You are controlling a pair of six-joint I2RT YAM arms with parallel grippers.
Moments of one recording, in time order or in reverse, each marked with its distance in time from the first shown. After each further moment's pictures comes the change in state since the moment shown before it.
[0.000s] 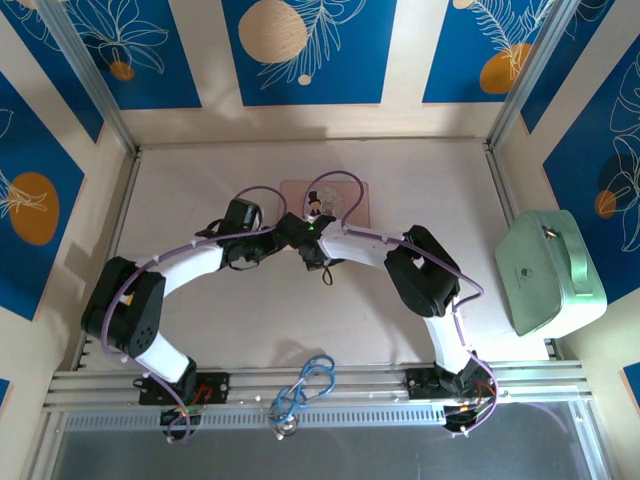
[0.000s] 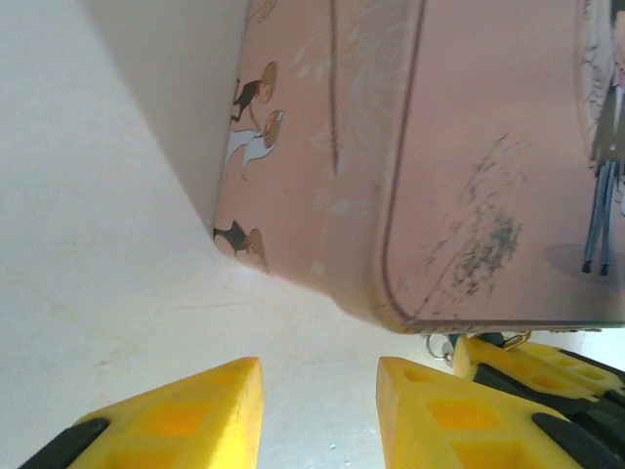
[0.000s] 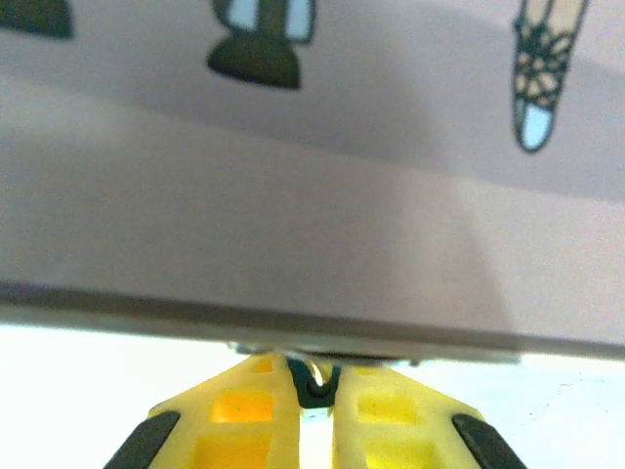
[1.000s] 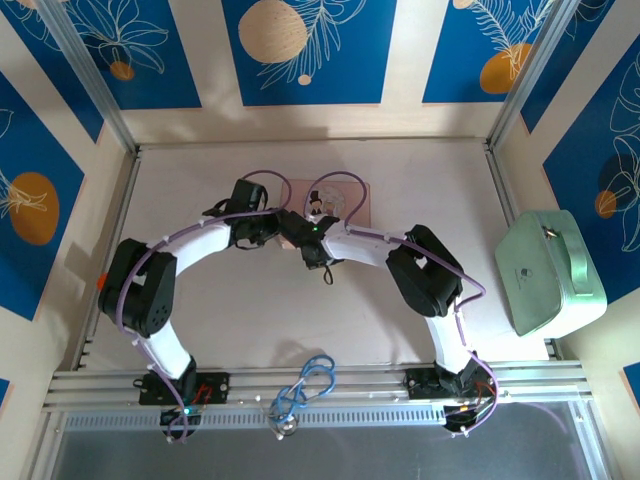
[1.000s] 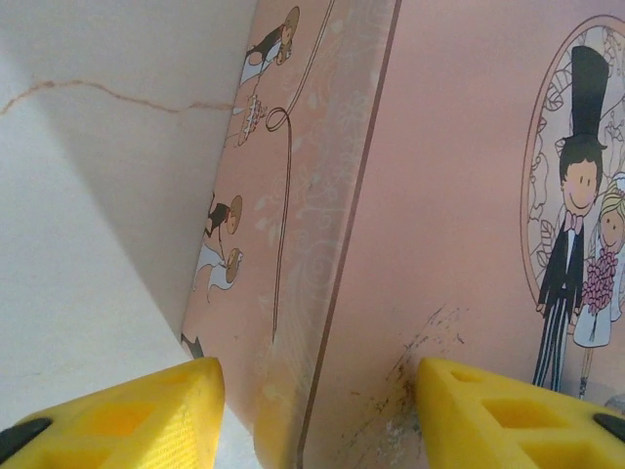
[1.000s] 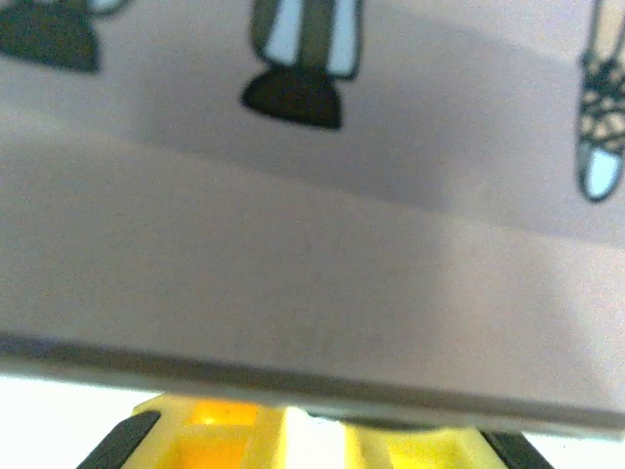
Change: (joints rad) left arm 0.032 0.143 0.213 -0.079 -0.026 -0.003; right arm -0.018 -0.021 -0.051 0.100 -0.039 -0.029
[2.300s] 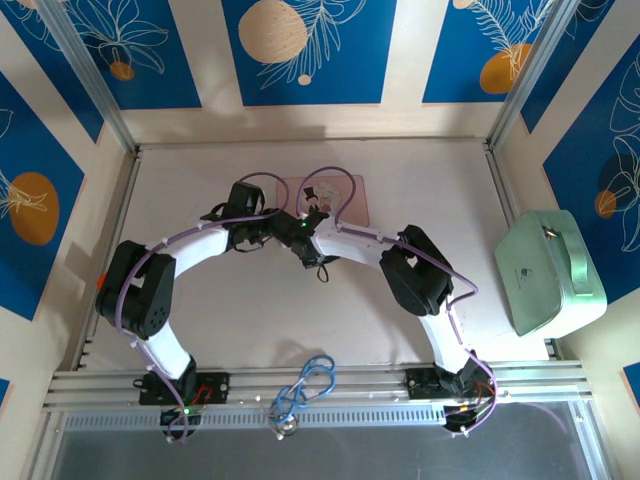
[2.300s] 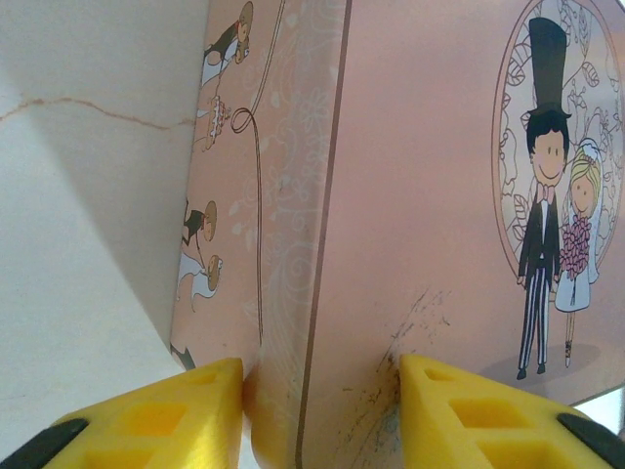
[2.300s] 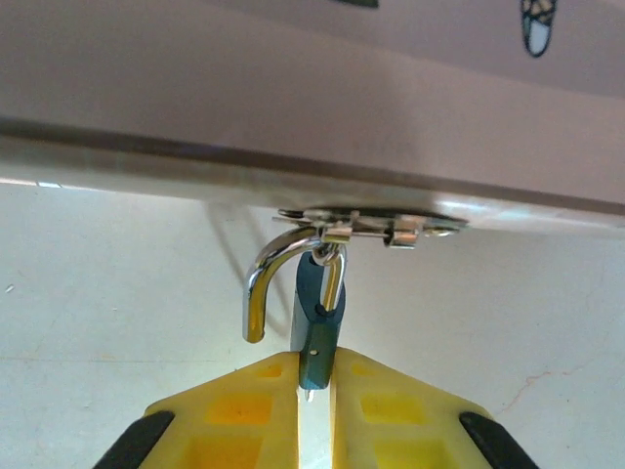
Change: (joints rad) left arm 0.007 -0.018 -0.056 0.095 0.019 -0.012; right arm 0.032 0.063 0.153 -0.196 0.077 0.024
